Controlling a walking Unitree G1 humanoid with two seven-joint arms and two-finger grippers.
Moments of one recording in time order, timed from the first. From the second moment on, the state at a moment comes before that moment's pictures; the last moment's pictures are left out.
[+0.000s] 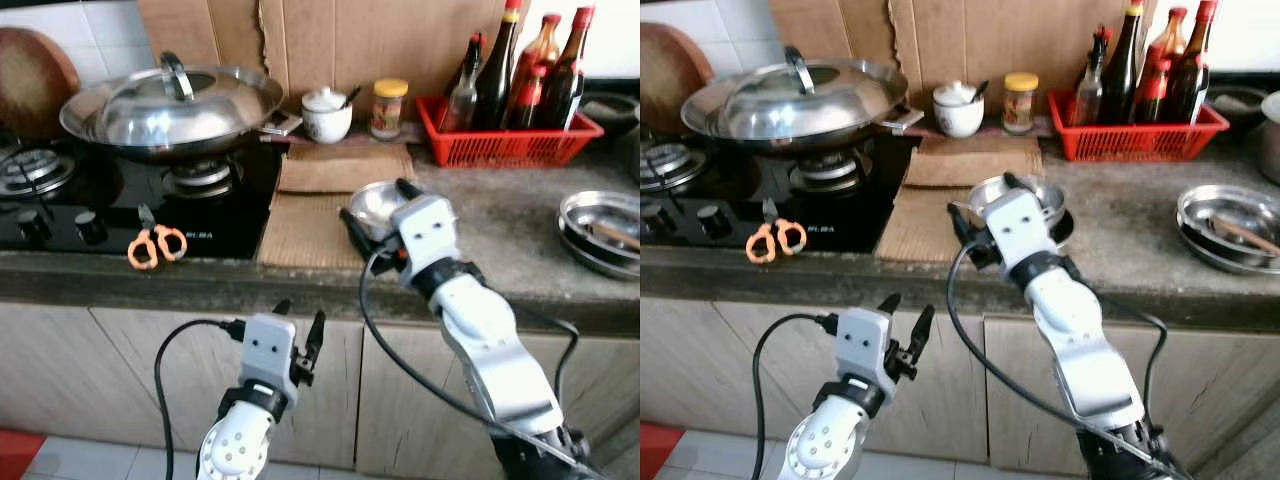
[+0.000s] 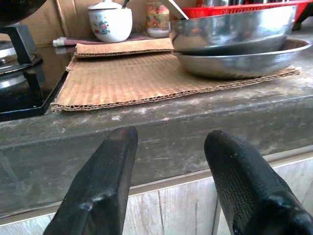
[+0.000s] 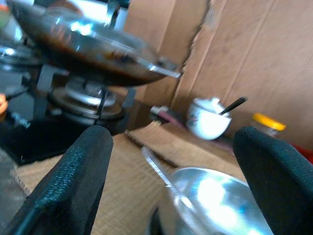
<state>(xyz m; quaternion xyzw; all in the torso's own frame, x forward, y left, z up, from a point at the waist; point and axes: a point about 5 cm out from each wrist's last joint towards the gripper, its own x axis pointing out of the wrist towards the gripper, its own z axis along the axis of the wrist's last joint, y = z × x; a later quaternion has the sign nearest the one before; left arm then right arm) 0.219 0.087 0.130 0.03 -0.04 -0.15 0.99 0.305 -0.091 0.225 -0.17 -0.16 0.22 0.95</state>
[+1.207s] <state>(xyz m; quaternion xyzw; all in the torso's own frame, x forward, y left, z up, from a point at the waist) 0.216 0.084 0.130 0.03 -0.04 -0.15 0.99 0.352 -0.059 0.231 -0.33 -0.09 0.19 0.92</state>
